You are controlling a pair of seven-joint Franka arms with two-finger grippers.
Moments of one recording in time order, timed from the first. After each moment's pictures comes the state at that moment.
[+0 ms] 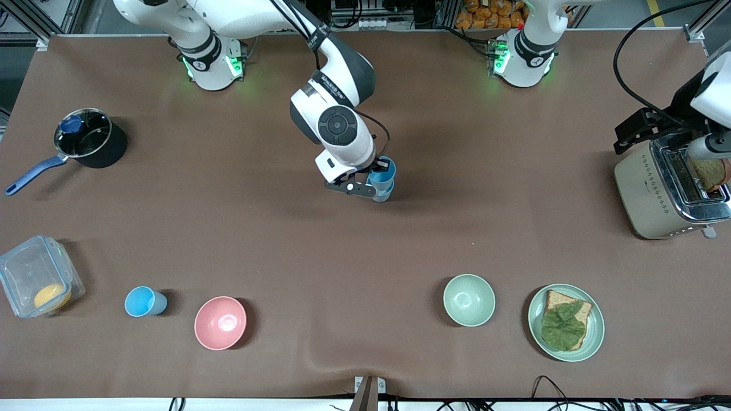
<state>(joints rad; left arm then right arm) -0.01 0.02 -0.10 -1.50 0.01 1.54 -0.16 0.72 0.59 0.08 -1.52 0.24 2.04 0.92</state>
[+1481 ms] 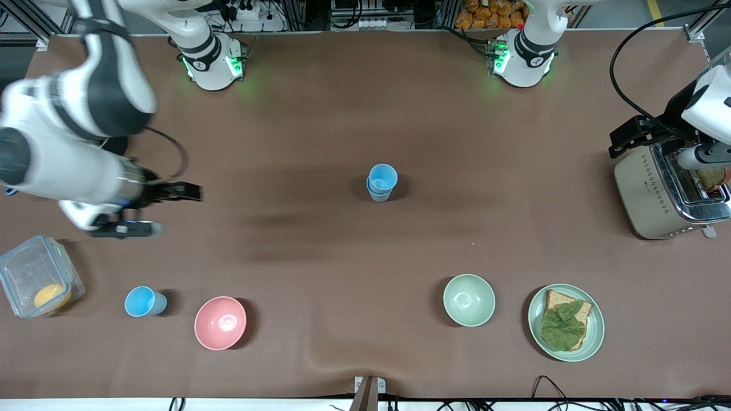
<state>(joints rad) -0.01 0.04 -0.10 -1.49 0.01 1.53 -0.16 0.08 0.25 0.03 -1.57 0.10 1.63 0.11</state>
